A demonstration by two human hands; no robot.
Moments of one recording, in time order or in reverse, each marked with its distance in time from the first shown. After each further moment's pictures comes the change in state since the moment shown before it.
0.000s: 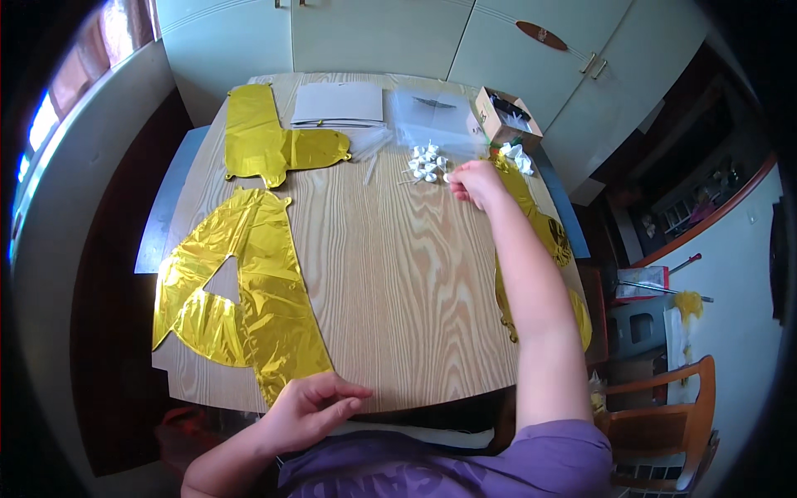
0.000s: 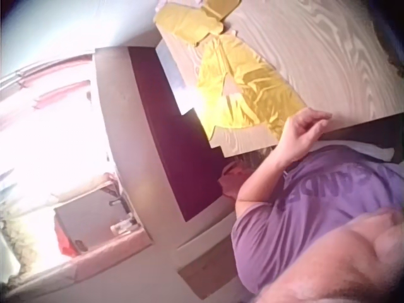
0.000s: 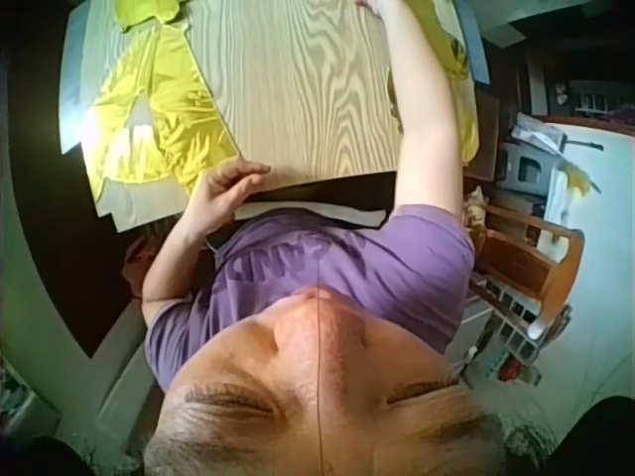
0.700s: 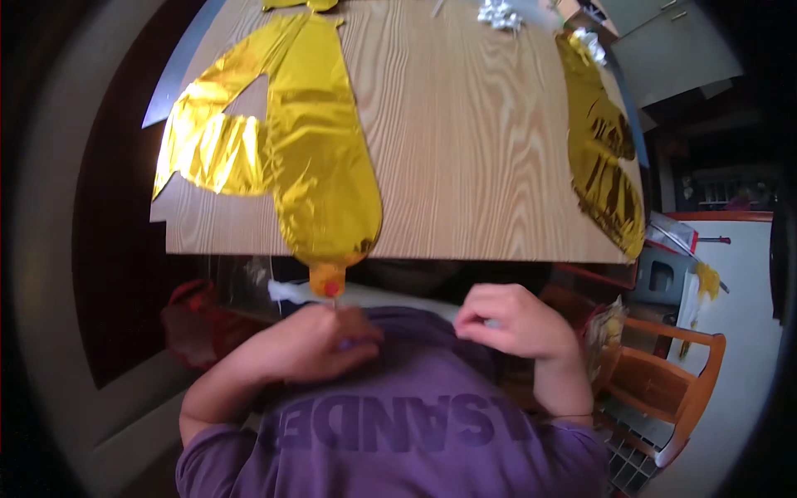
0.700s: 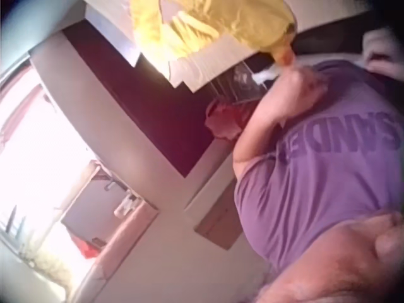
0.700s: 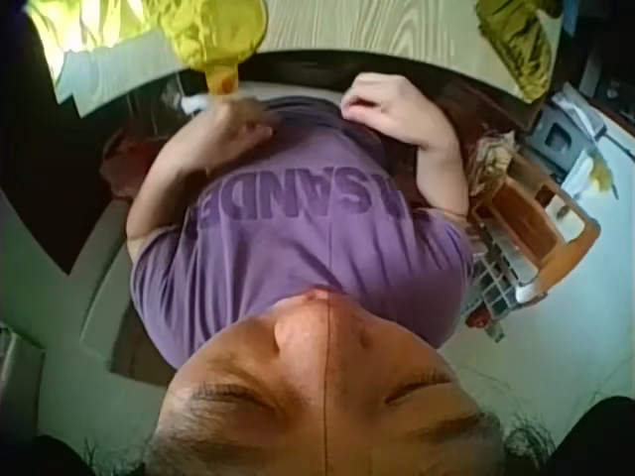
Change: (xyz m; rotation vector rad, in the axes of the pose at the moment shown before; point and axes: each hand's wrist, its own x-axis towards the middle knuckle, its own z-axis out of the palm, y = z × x) left_hand -0.076 -0.059 0.001 0.568 -0.347 0.060; right_hand -0.383 0.099 0.041 -0.390 -0.866 -0.485
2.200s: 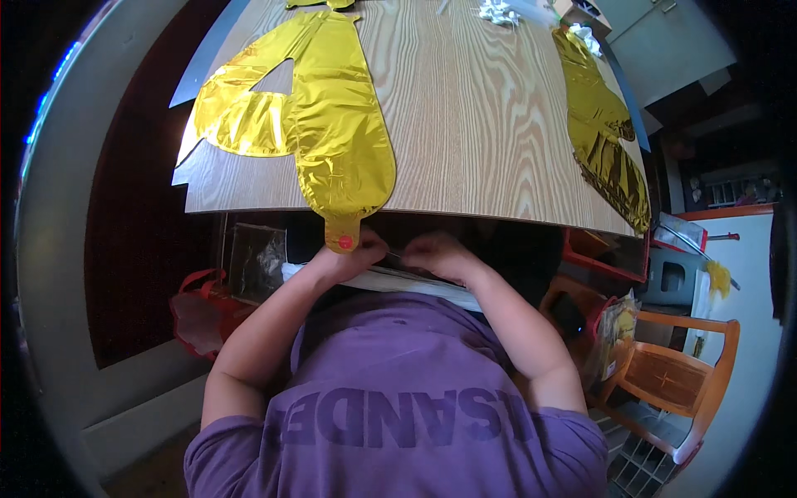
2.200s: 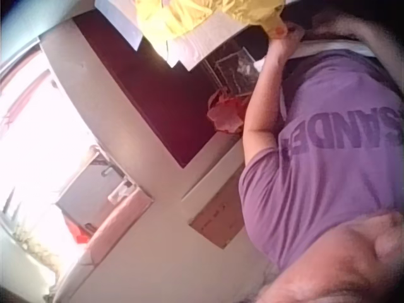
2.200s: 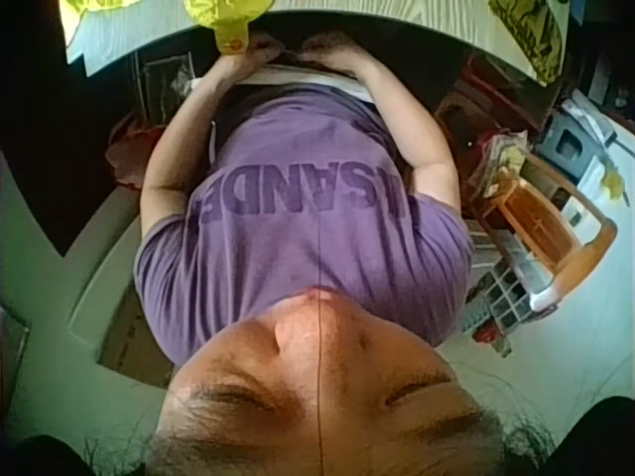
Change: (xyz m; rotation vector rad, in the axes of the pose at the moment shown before) left_hand 0.052 -0.124 0.048 -0.048 0.405 -0.250; right_hand 0.080 0.116 0.108 0.281 0.042 0.357
